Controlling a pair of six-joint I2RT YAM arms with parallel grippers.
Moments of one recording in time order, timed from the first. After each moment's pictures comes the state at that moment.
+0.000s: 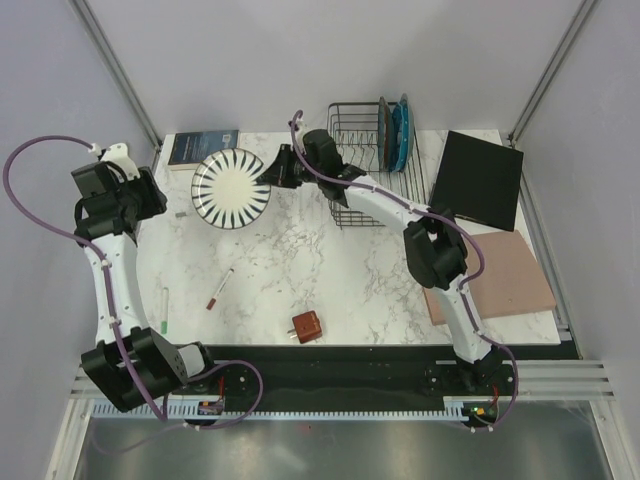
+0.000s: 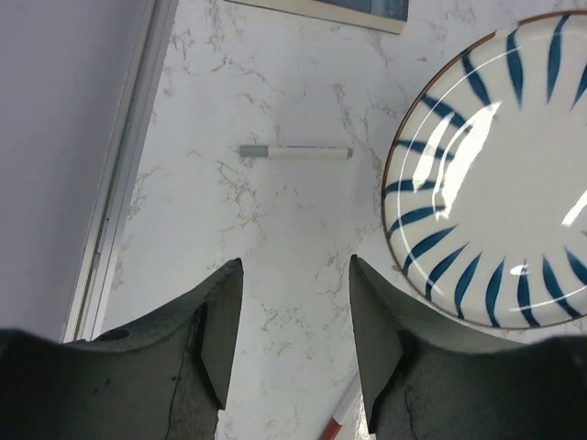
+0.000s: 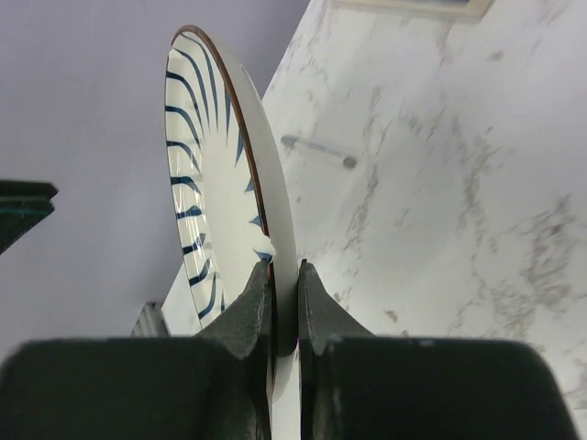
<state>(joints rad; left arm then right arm) 0.42 1.23 1.20 -0.55 0.26 0.05 0.68 2.30 1.98 0.04 -0.41 0.75</state>
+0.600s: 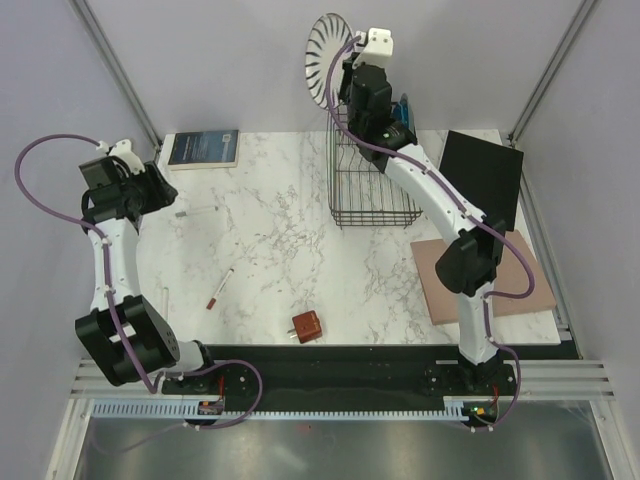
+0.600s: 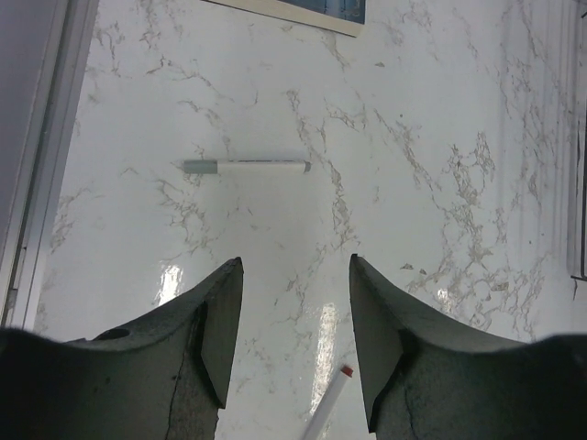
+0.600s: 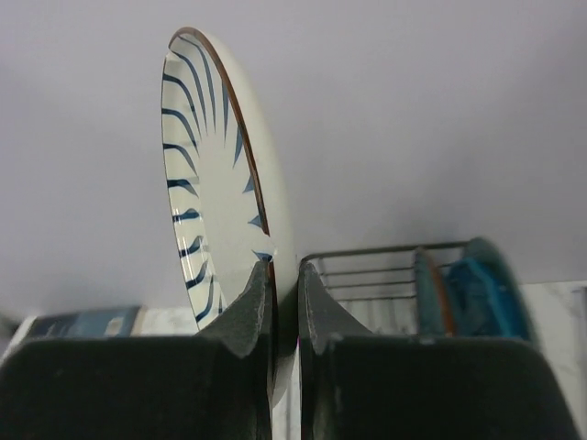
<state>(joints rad) 0.42 1.34 1.20 -0.46 0.37 -0.03 0.58 2.09 2.23 -0.05 0.52 0.17</state>
